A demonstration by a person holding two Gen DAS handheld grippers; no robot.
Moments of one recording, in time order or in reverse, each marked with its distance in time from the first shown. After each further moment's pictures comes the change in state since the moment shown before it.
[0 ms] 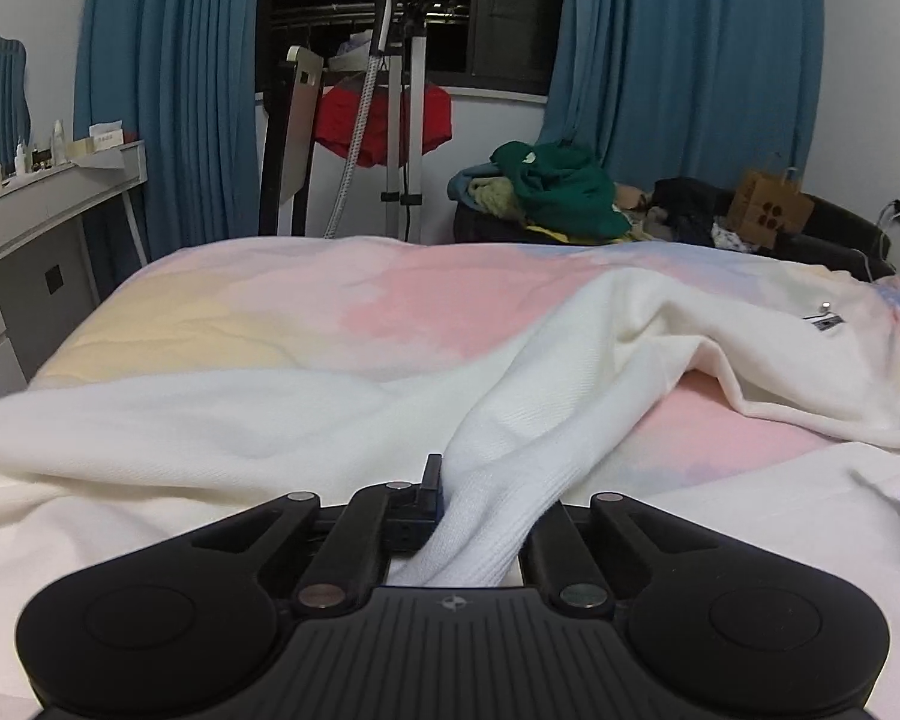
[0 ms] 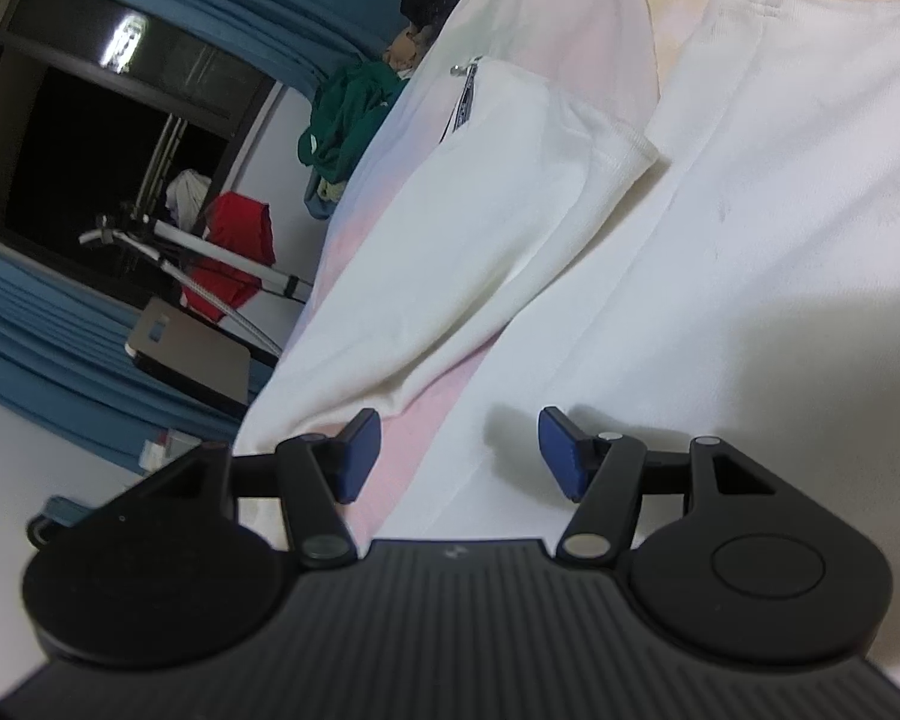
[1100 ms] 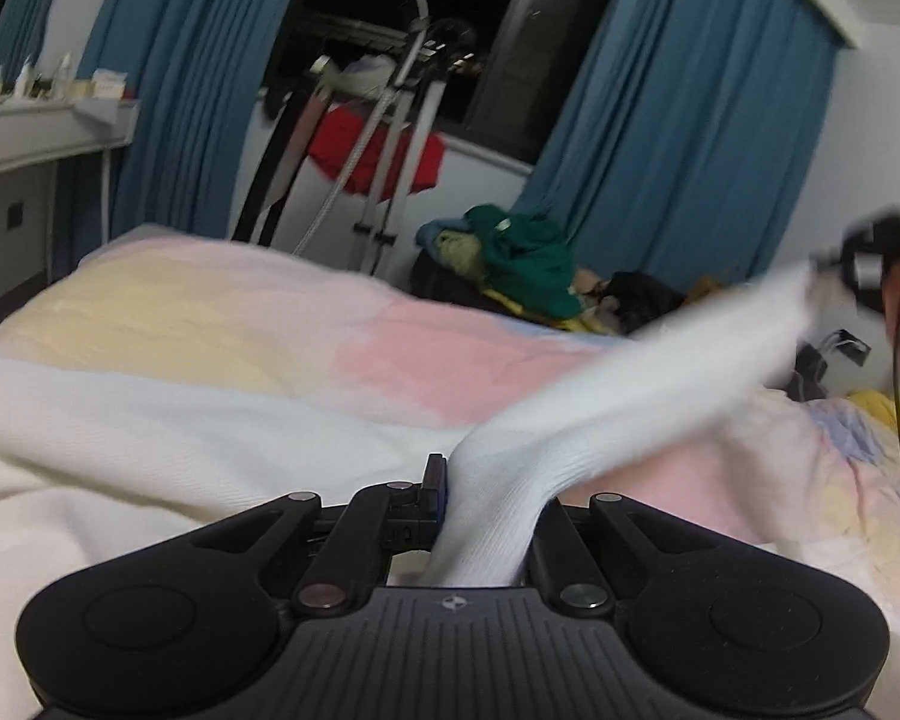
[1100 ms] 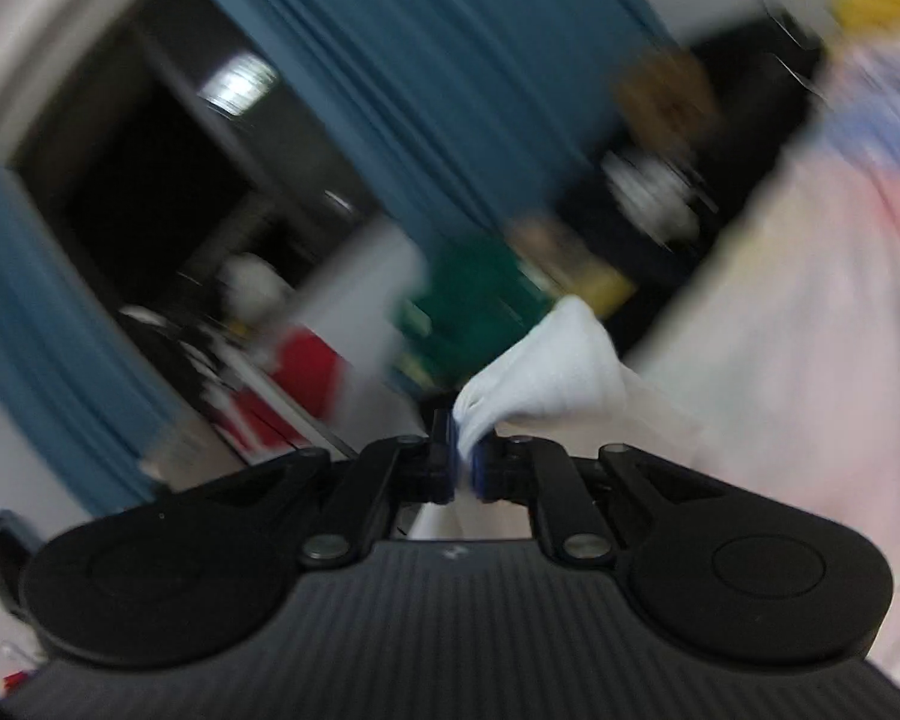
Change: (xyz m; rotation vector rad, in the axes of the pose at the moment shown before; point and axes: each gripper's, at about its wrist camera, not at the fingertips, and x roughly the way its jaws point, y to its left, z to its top) left arm -0.012 0.053 0.005 -0.204 -0.129 -0.185; right arm 0.062 0.232 0.173 -0.361 -0.343 0.101
